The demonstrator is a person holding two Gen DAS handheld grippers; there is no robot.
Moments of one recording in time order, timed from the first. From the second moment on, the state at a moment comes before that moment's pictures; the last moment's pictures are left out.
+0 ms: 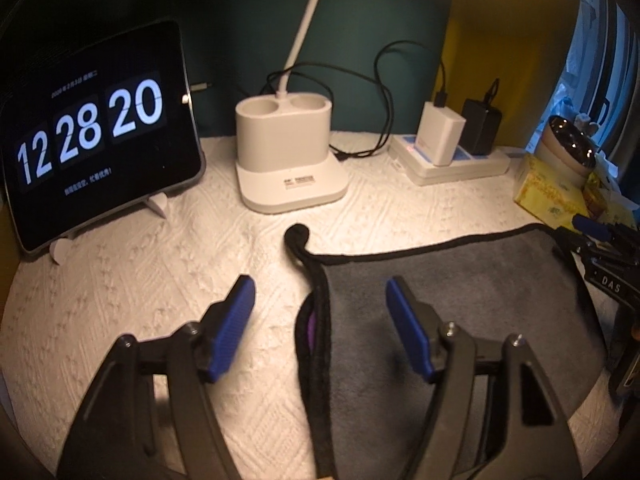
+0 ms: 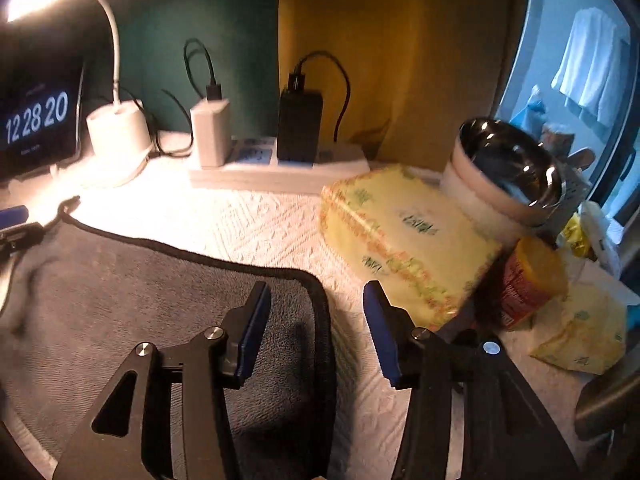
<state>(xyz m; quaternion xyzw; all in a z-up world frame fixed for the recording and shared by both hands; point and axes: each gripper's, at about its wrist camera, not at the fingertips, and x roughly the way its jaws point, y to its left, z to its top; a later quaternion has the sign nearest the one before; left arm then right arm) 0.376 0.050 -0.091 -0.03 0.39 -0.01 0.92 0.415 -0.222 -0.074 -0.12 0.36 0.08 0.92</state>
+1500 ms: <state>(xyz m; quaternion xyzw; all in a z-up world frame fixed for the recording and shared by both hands) 0.167 0.029 -0.022 -0.07 0.27 -0.05 0.96 0.212 -0.241 -0.015 -0.04 0.27 0.11 0.96</state>
